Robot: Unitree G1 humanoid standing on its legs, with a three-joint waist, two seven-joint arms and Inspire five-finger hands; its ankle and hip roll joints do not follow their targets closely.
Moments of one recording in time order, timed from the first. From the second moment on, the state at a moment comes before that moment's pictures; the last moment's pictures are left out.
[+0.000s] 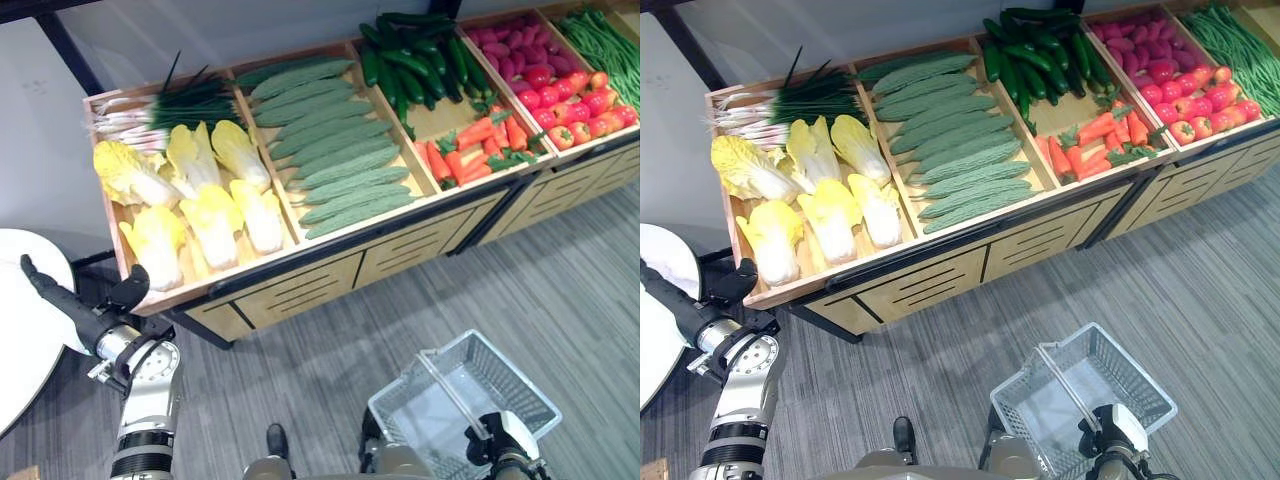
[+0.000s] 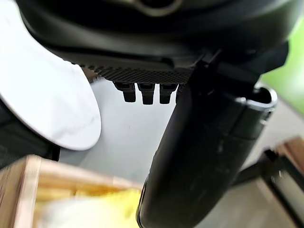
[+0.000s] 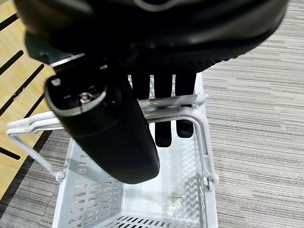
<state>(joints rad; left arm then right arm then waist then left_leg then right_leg) -0.05 0.28 0.22 0.21 -0.05 -0.11 0.90 0.05 -0.36 0.18 1.16 -0.28 -0.11 -0.41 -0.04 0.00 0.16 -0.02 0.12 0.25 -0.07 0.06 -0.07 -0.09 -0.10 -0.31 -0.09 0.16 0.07</state>
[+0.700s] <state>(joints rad) -0.18 0.30 0.03 0.29 -0.04 -0.07 0.72 0.01 -0.38 0.21 1.07 -0.28 -0.10 -0.39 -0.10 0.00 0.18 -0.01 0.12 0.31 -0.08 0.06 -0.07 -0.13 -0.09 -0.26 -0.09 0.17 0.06</state>
